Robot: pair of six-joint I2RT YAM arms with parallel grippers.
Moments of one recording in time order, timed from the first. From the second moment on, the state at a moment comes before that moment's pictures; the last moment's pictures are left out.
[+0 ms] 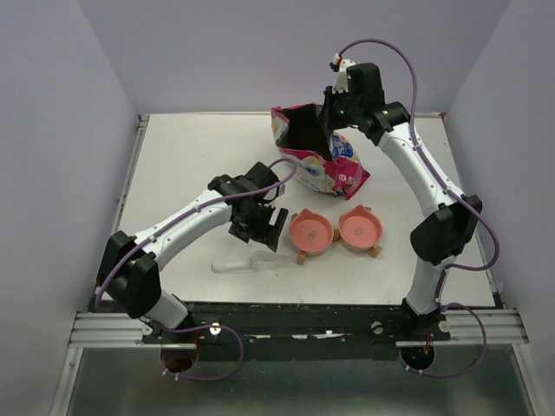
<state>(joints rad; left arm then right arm) -0.66 1.48 1.23 -0.99 0.19 -0.34 0.42 1.89 2.02 -0.64 -0.13 0.18</state>
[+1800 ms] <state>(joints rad) -0.41 1.94 1.48 -0.83 -0.04 -0.25 0.42 1.85 1.97 -0.64 -0.13 0.16</state>
